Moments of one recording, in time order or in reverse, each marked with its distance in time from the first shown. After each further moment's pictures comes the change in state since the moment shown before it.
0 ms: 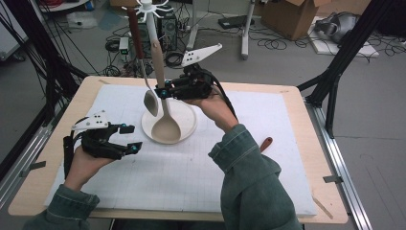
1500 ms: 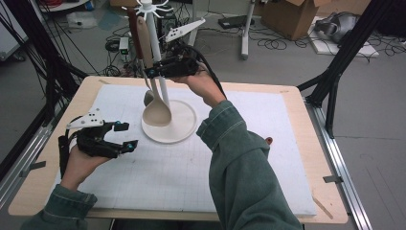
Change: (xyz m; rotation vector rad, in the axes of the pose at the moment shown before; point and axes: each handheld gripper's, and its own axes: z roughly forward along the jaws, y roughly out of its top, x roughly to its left) left arm 0.006 -0.001 -0.008 -0.016 0.034 -0.014; right arm -0.035 0.044 0.023 0.046 -0.001 0.003
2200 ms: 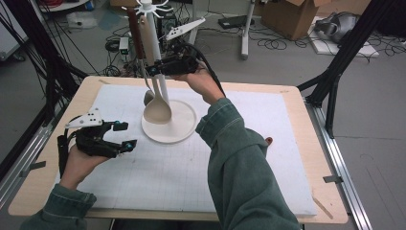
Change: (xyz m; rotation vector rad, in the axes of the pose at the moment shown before) left arm 0.003 0.000 -0.002 -0.001 0.000 0.006; right arm -0.011 -0.002 0.003 0.004 -0.023 0.020
